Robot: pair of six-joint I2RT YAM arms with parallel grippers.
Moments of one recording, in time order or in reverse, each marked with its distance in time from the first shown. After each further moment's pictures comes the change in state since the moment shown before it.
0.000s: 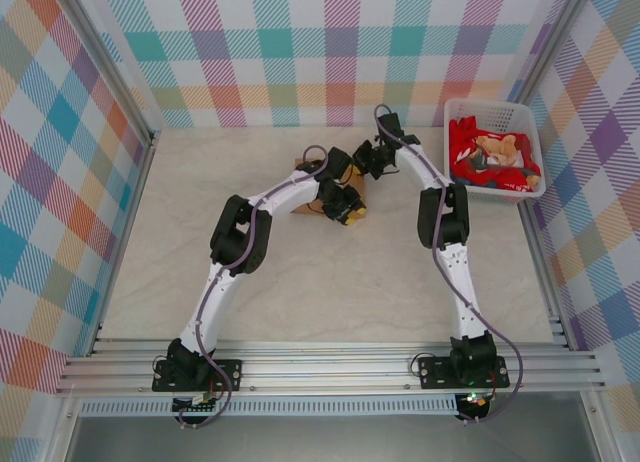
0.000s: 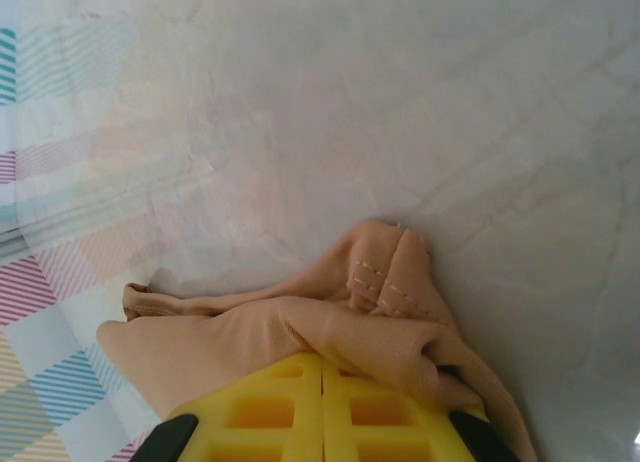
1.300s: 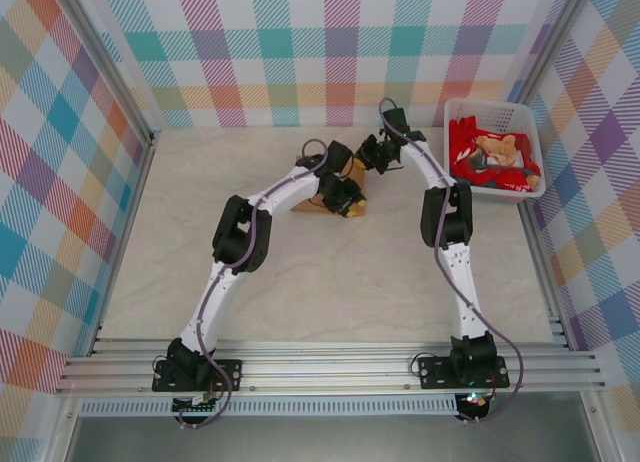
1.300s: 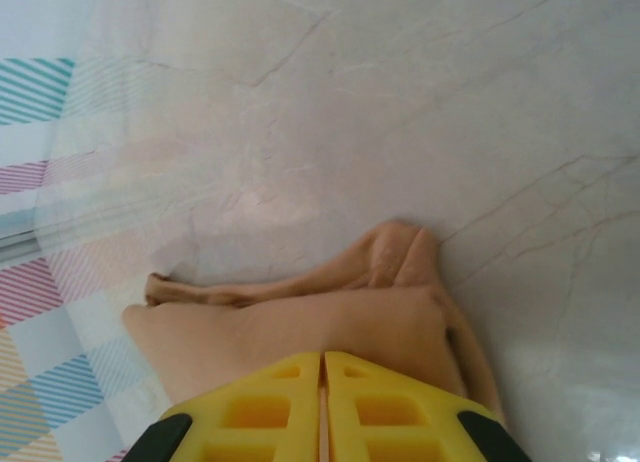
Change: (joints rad) left arm 0.011 0.035 0.089 -0.027 -0.032 -0.016; right arm -0.021 -0.005 0.018 -0.010 0.013 -0.053
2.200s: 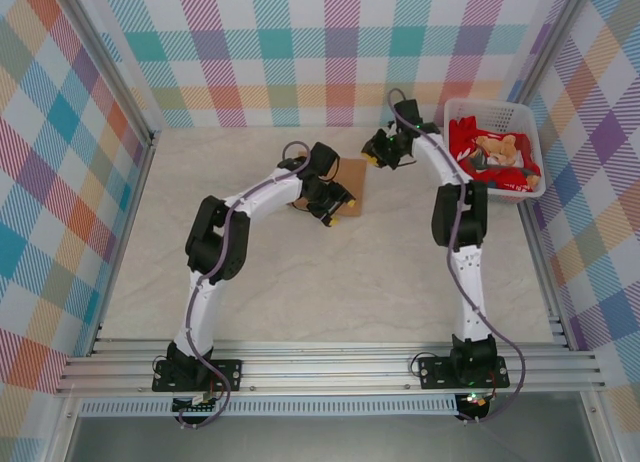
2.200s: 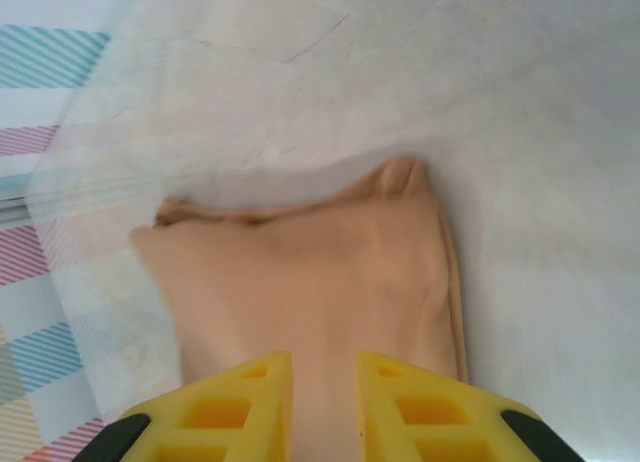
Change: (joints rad) left arm 0.008 -0.278 -0.318 0.040 -0.035 -0.105; right arm -0.026 -0.251 -0.212 -0.048 0.012 -0.129
